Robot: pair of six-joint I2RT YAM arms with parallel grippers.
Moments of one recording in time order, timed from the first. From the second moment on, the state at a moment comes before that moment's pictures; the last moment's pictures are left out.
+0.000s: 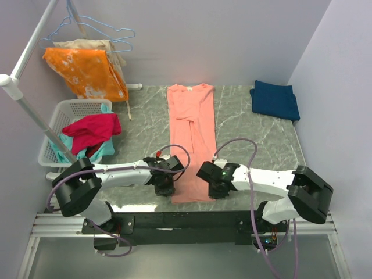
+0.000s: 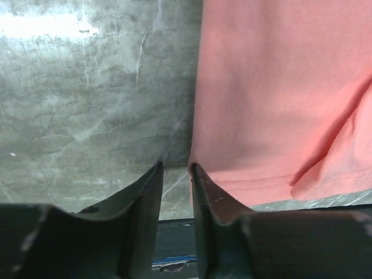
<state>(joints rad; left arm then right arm) -1.02 1.52 0.80 -0.63 -0.09 -1.11 1.02 1.36 0.68 -0.72 0.19 1.05</state>
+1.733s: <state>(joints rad) -1.09 1.43 0.74 -0.62 -0.04 -1.17 1.02 1.36 0.68 -0.73 0.19 1.07</state>
